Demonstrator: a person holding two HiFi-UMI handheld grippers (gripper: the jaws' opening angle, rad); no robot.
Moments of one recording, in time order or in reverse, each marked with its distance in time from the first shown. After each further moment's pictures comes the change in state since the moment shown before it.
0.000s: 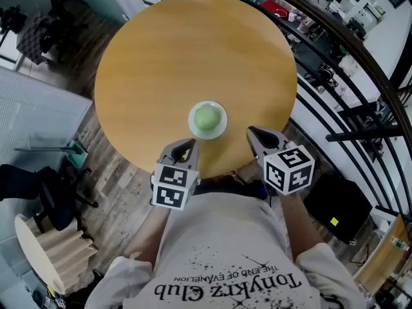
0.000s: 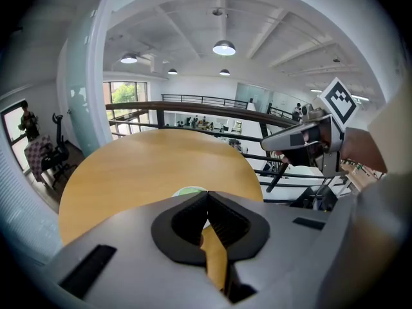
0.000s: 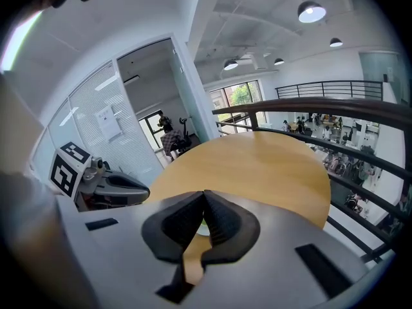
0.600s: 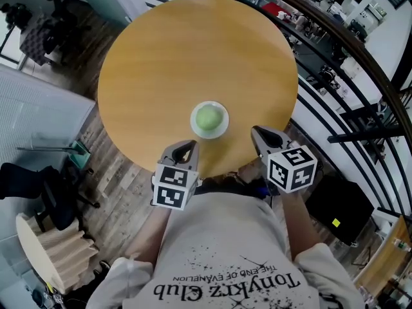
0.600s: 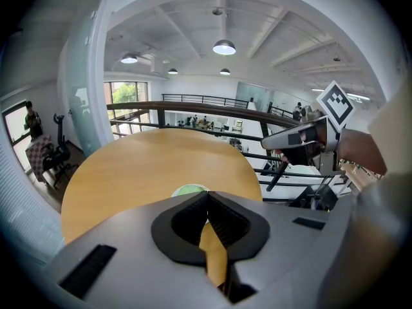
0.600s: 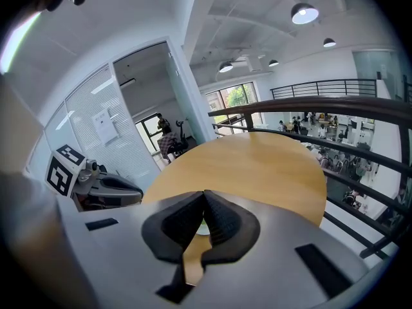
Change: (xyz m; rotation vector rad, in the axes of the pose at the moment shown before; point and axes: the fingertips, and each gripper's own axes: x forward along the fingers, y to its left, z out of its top) left arm -0.007 -0.004 -0.008 0.002 0.004 0.007; right arm -0.008 -0.009 -0.008 0.031 -0.025 -0.025
